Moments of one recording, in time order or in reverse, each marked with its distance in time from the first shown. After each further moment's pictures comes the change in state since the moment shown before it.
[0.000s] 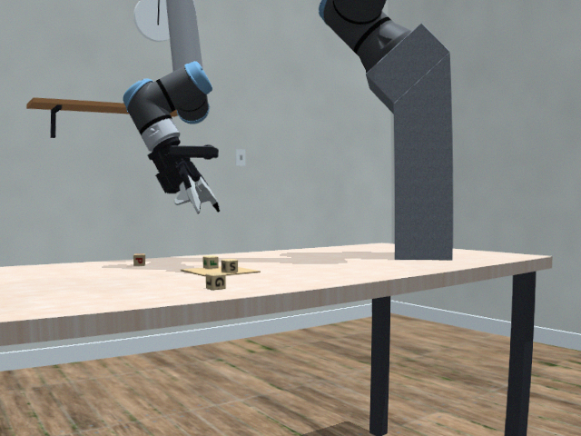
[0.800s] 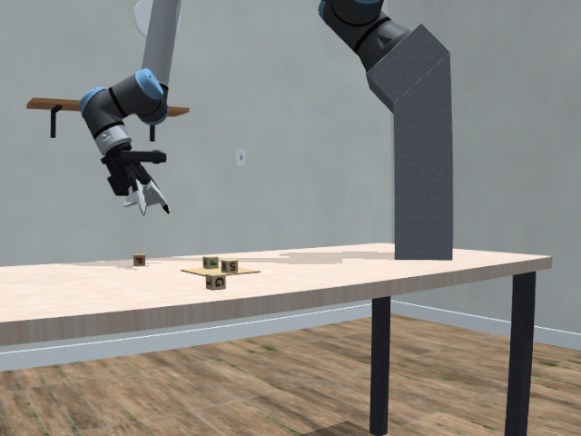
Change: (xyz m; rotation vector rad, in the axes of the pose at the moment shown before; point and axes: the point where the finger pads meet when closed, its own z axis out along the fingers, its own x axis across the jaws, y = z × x) arm -0.034 0.136 -0.073 -0.010 0.002 0.002
